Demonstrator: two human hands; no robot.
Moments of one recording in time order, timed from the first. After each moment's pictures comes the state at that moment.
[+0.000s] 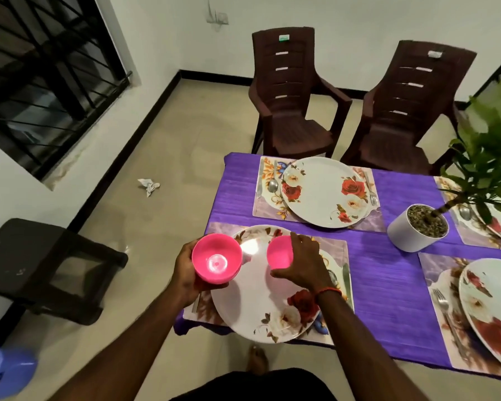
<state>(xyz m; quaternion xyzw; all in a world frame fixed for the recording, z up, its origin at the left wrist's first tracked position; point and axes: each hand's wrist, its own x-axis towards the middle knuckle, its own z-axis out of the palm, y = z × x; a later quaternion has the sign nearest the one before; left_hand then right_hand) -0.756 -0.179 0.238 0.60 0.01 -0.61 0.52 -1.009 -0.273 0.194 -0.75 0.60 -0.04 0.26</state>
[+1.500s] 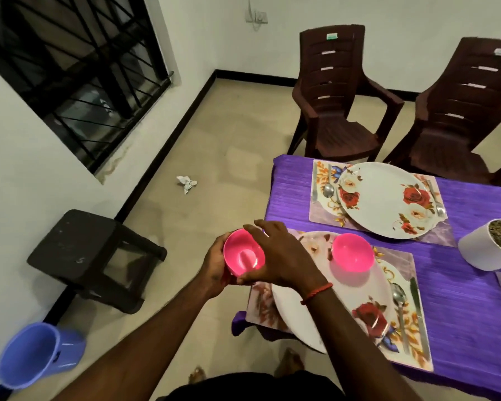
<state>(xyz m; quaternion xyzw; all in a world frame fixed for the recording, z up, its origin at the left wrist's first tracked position) -0.657 -0.174 0.234 0.61 -0.02 -0.63 0.49 -0.815 -0.232 0.270 -0.90 0.36 -0.08 0.22</state>
